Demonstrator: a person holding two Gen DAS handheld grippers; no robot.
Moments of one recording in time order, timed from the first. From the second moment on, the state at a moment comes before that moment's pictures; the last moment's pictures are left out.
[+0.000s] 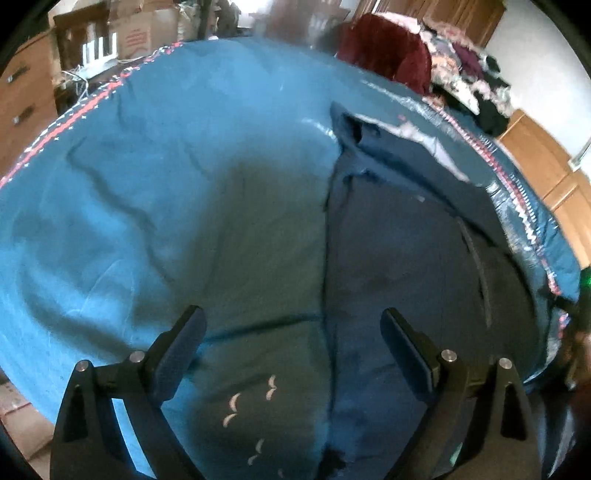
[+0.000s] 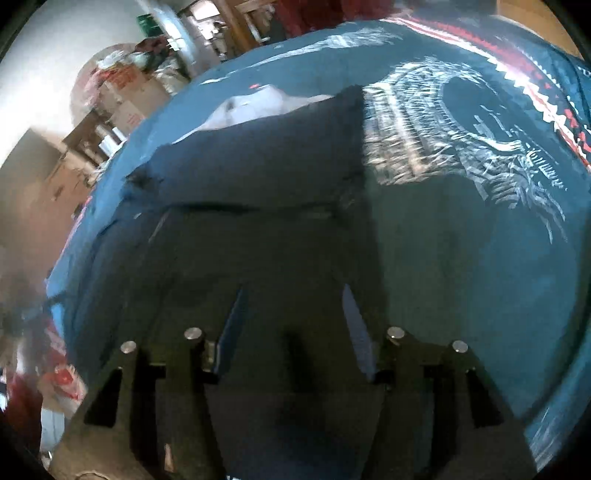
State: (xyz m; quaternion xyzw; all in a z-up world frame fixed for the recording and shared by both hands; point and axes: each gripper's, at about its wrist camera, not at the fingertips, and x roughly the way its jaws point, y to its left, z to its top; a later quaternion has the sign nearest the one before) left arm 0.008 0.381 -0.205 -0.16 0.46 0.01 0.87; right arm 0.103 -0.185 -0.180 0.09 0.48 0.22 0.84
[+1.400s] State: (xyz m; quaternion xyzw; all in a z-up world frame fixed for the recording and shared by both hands) left arm 0.025 0.438 -0.243 -0.30 0.39 -0.02 0.87; right arm 0.243 0.182 -0.171 0.03 0.42 0.42 0.80
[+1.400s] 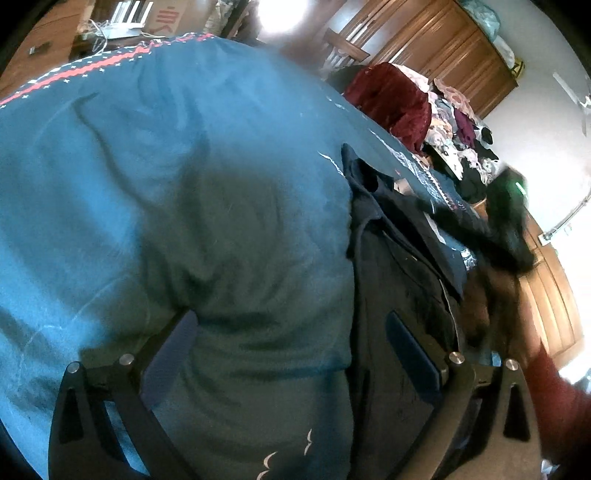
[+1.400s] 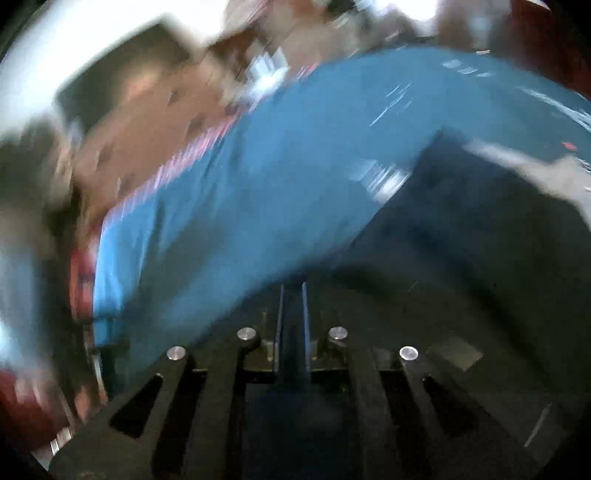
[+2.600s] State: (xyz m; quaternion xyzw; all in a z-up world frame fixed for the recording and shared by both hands) left arm -0.034 0.388 -0.246 -0.25 0.47 -0.09 0.84; right arm 0.238 0.040 -0.150 0.12 0.45 0.43 0.77
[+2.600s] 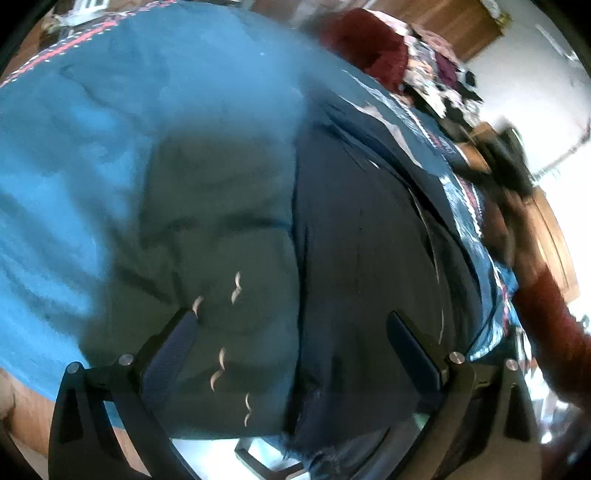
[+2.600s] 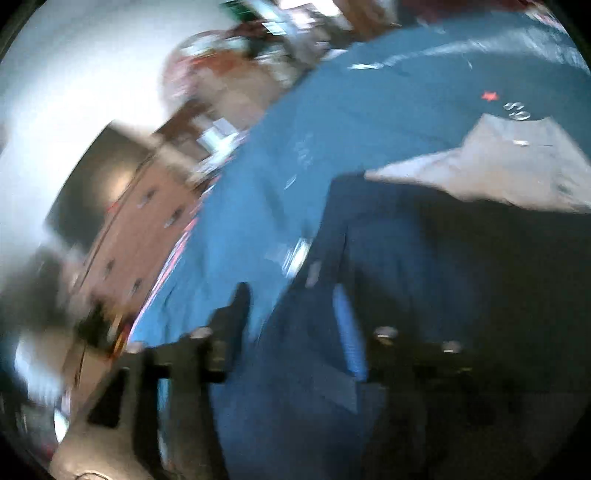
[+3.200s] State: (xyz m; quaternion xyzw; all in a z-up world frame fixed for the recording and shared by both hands) left arm -0.030 0.341 -0.249 -0.19 0.49 -0.14 0.84; right arm 0.029 -0.242 -0.224 0.10 0.56 0.19 0.80
